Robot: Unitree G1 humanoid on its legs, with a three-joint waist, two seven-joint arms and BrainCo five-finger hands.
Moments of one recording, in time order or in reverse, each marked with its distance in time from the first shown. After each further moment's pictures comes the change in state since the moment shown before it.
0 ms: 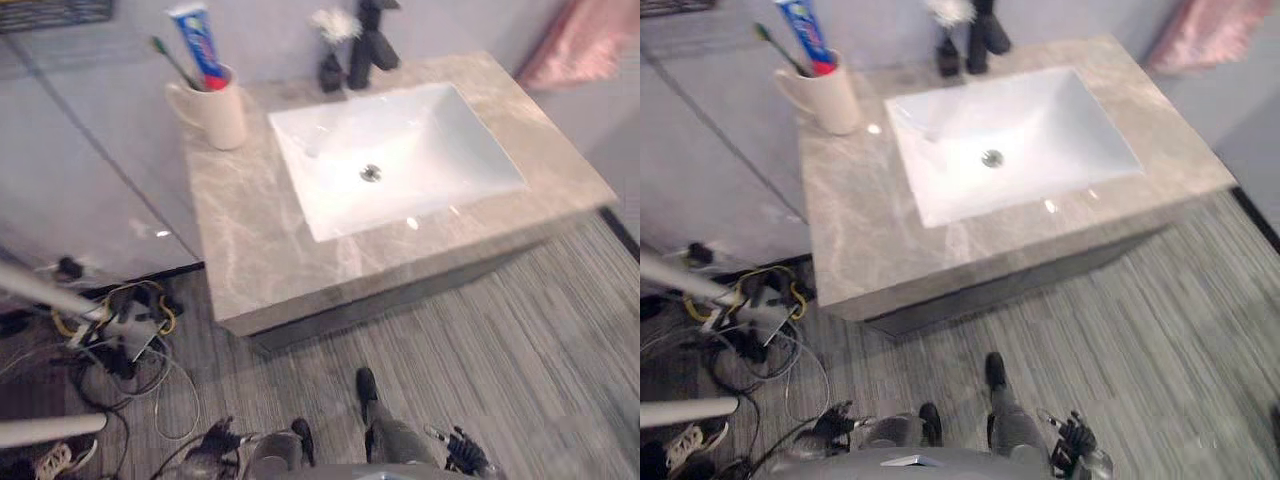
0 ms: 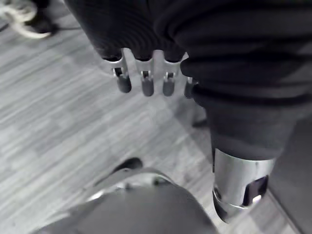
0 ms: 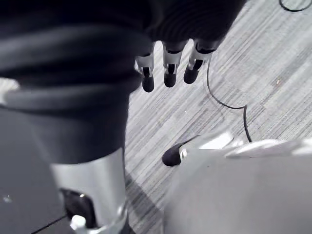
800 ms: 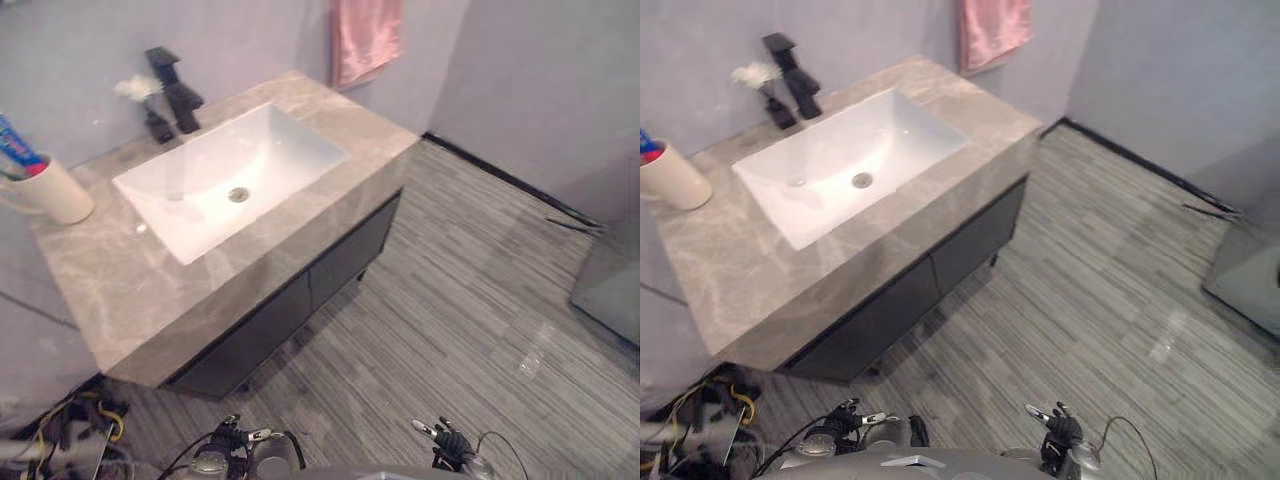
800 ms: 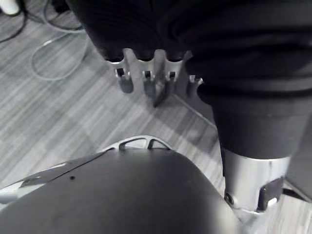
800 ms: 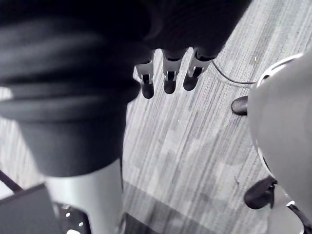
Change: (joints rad) left arm 0.001 -0.018 0.014 0.016 -0.124 0.031 0.037; right arm 0.011 0.024 0.019 -0.003 -0.002 -0.015 0.021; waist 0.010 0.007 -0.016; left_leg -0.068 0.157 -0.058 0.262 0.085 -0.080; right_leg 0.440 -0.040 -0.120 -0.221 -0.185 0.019
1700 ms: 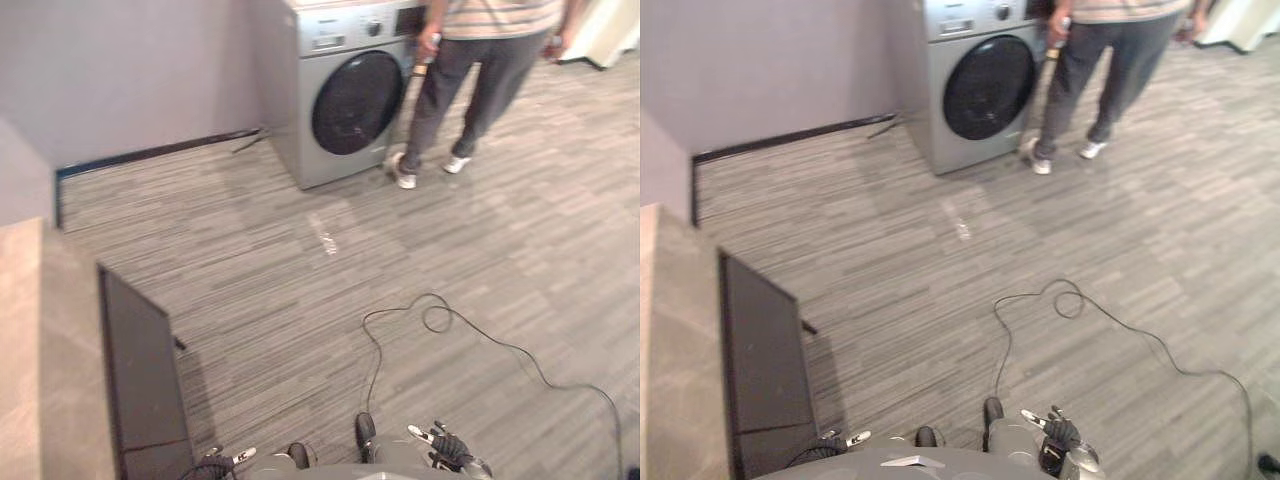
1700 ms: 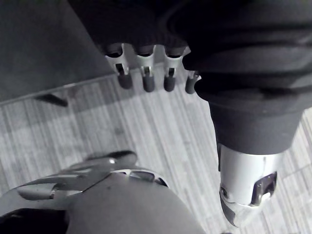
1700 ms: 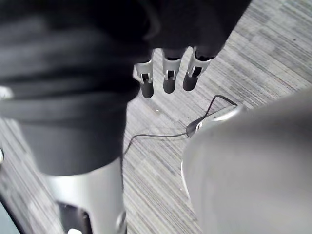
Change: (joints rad) left arm 0.083 -0.036 0.243 0.037 -0.032 -0.011 -0.024; right arm -0.031 0.018 -0.006 0.048 -0.057 0.014 0.038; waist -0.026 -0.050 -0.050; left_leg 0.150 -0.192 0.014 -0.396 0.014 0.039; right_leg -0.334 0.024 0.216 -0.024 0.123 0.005
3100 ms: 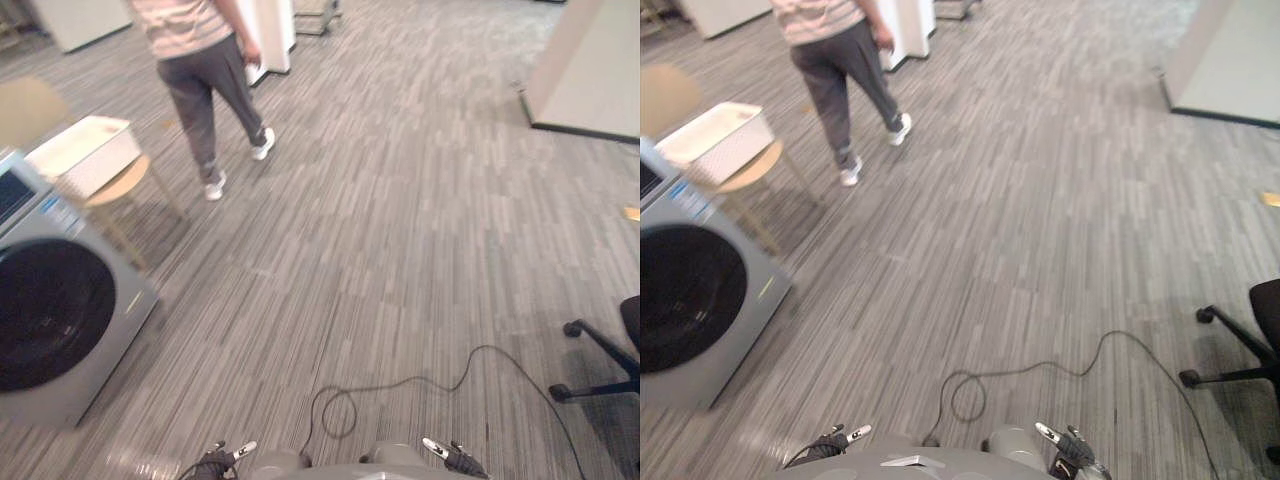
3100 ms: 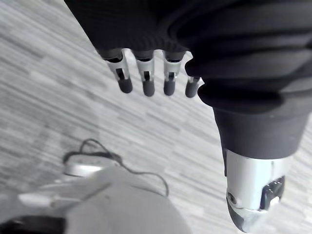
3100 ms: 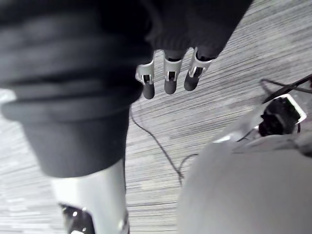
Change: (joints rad) left arm -0.009 0.019 -0.130 -0.009 -0.155 -0.027 -0.005; right arm 0.035 -0.034 -0.082 0.025 0.006 -0.006 0.001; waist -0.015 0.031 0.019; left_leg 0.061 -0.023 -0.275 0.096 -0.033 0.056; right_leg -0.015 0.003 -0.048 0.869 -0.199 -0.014
